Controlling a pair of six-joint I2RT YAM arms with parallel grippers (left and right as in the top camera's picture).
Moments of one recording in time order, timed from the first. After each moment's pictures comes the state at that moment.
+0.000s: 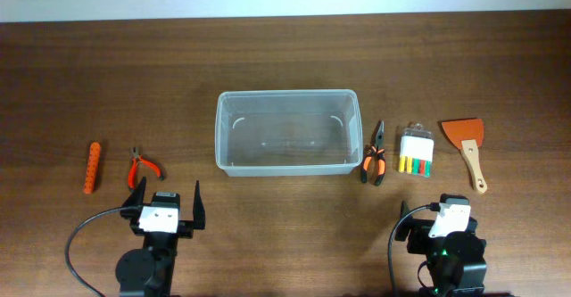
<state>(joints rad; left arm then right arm) -0.01 0.02 0.04 -0.13 0.03 0.15 0.05 0.01 0.17 -0.69 0.12 0.09</state>
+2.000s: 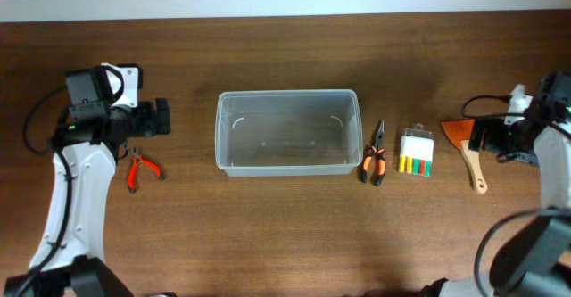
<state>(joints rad) 0.20 1.53 1.19 -0.59 0.14 0.15 -0.49 1.68 1.29 -0.88 -0.02 -0.20</state>
